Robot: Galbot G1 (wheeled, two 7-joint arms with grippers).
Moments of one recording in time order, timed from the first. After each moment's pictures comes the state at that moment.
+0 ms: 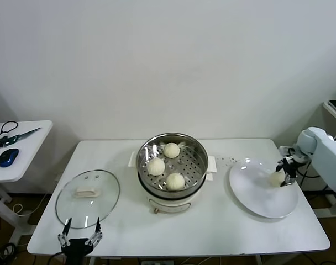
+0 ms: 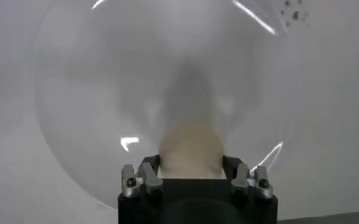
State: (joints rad) left arm 1.84 -1.54 -0.66 -2.05 0.08 -0.02 -0.08; right arm 0.09 0.79 -0.78 0.65 -0.15 0.09 -1.19
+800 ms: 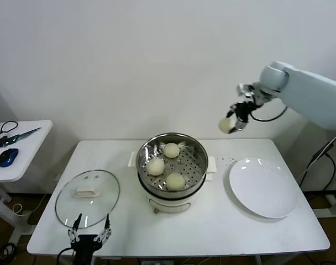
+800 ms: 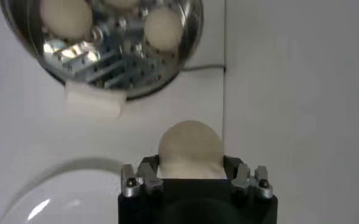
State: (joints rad) left arm 1.83 -1.54 -0.60 -2.07 0.08 -0.01 -0.07; right arm 0.74 0.97 -1.47 1.00 0.59 -0.17 -1.08
